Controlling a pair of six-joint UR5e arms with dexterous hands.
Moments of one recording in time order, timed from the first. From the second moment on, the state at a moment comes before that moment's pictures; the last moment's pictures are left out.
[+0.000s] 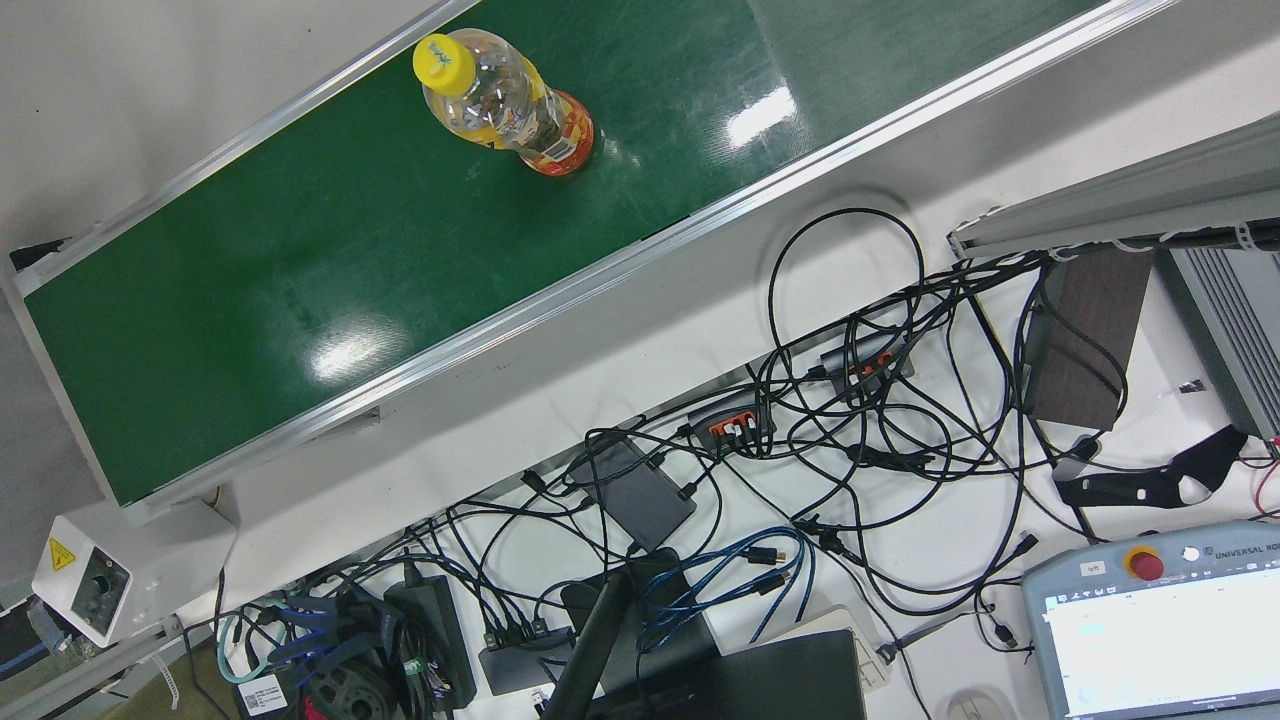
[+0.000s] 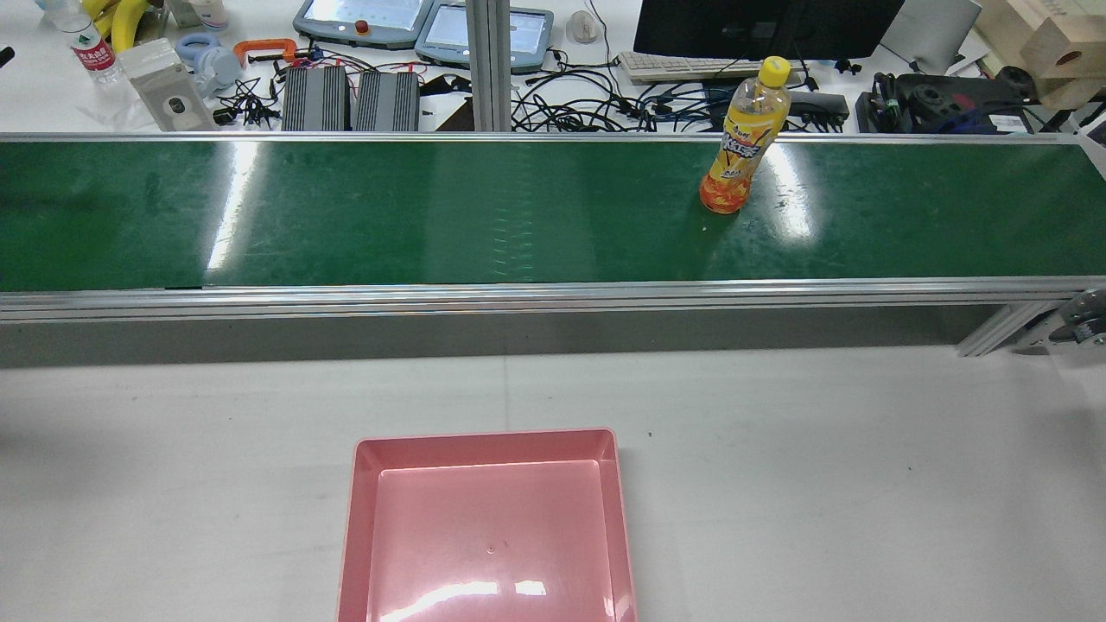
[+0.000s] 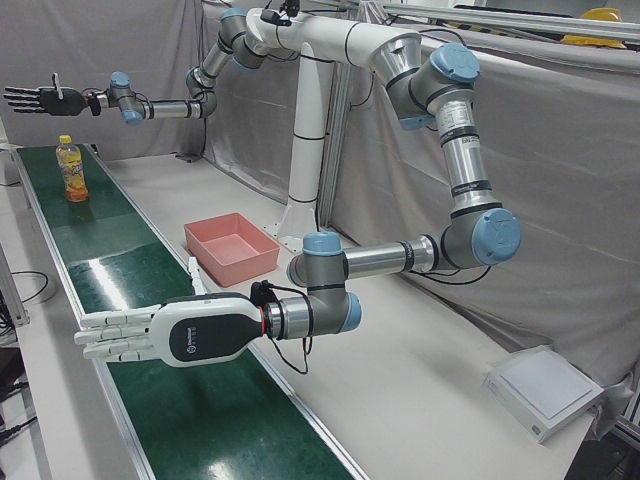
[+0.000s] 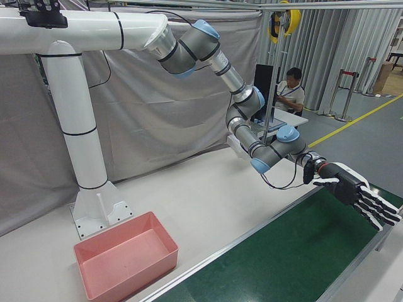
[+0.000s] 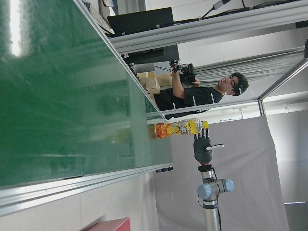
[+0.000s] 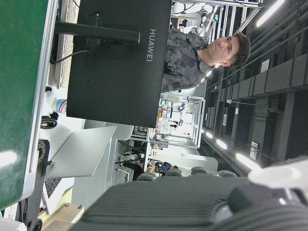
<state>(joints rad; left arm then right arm) -1.28 -1.81 -1.56 -0.07 1.49 0.24 1.55 -1.46 1.54 -3.27 -1.58 -0.10</state>
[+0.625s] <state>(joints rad) -1.28 -1.81 -1.56 -0.07 1.49 0.24 1.55 -1.46 1.54 -3.27 -1.58 -0.10</state>
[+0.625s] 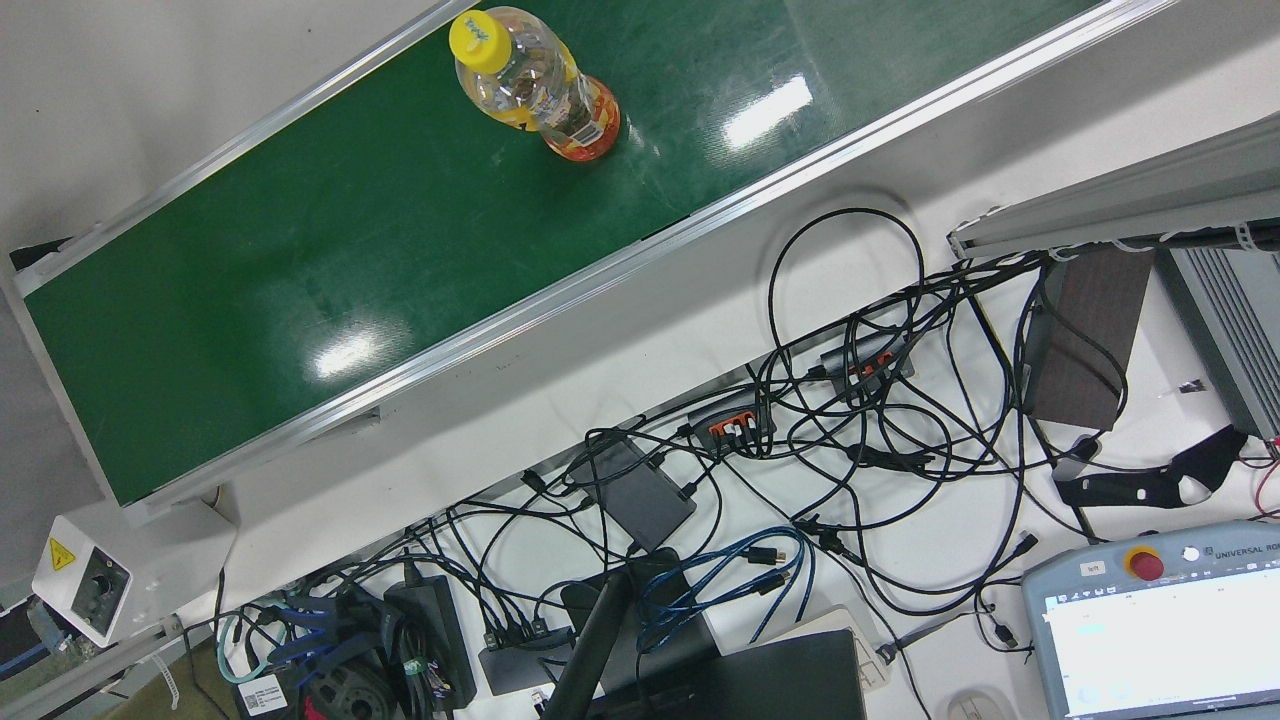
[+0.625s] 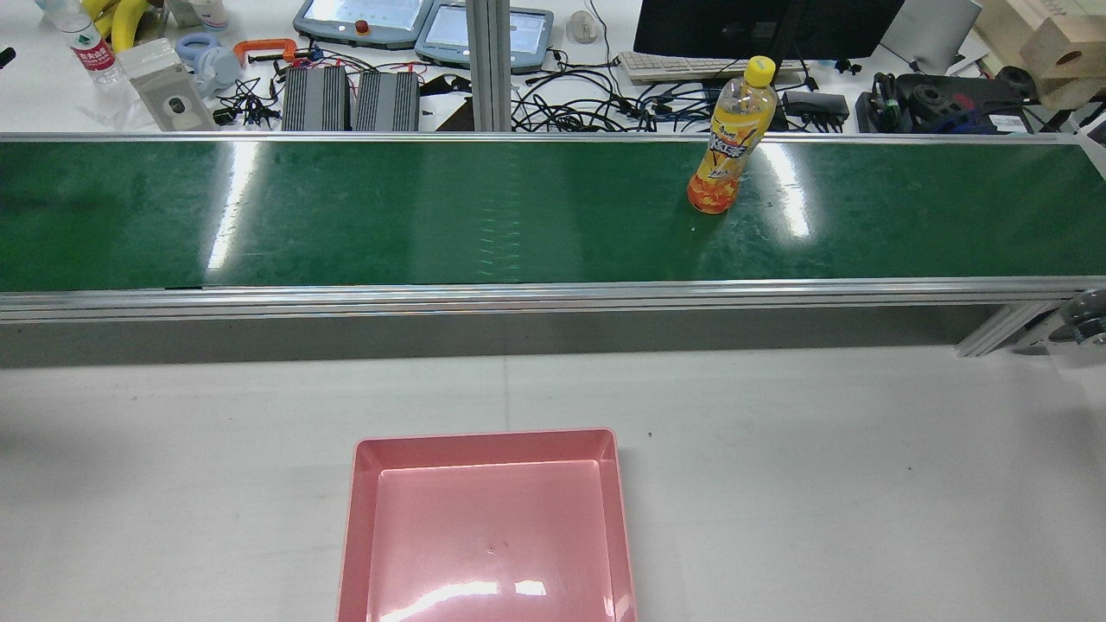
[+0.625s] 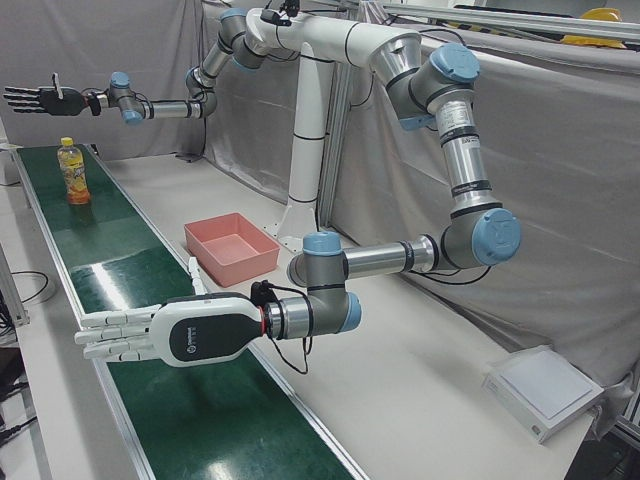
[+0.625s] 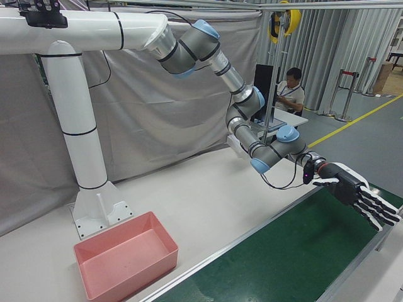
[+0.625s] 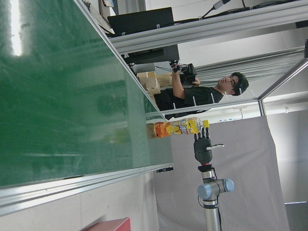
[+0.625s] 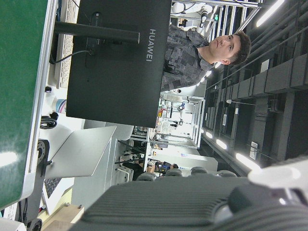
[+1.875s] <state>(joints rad) -1.28 -1.81 -1.56 -0.07 1.49 0.24 1.55 -1.46 1.54 -3.27 -1.58 -0.10</state>
